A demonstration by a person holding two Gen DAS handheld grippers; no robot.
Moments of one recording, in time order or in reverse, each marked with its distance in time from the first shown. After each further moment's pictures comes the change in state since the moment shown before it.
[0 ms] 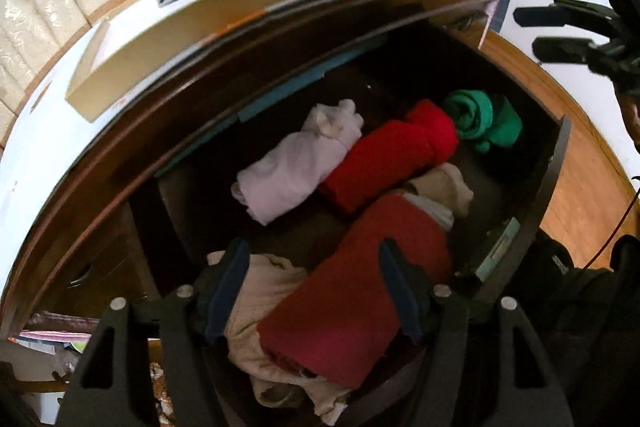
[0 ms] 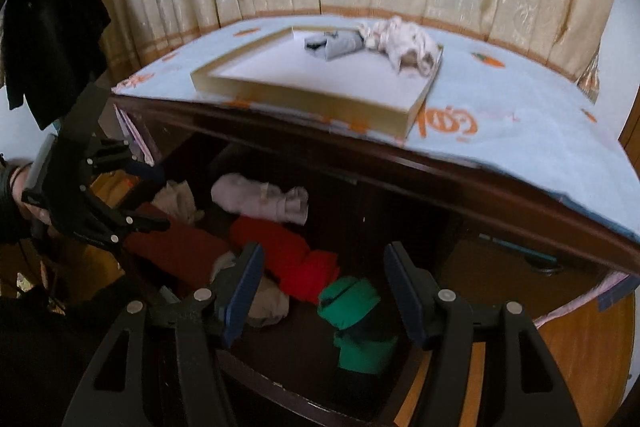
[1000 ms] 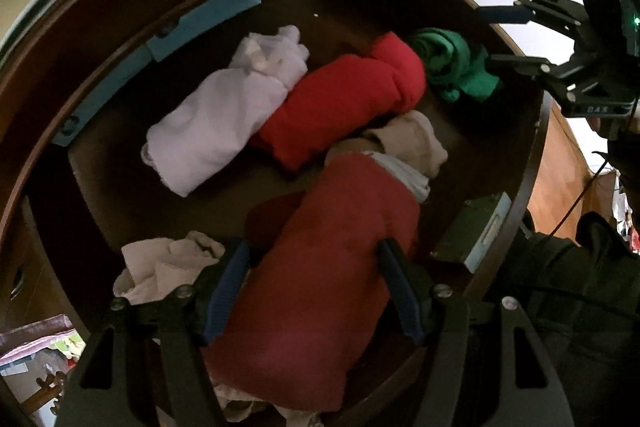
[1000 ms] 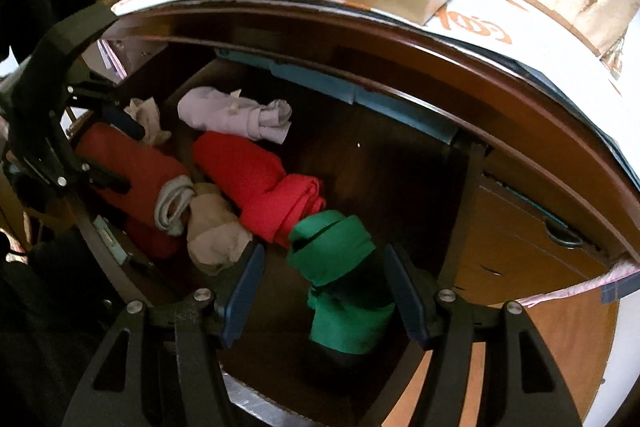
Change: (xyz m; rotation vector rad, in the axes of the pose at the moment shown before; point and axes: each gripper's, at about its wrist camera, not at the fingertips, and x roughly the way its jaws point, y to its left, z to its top) left arm 0.057 -0.004 0.013 0.028 0.266 -0.250; right arm 0.060 -0.014 -0.033 -0.076 0.214 -0.024
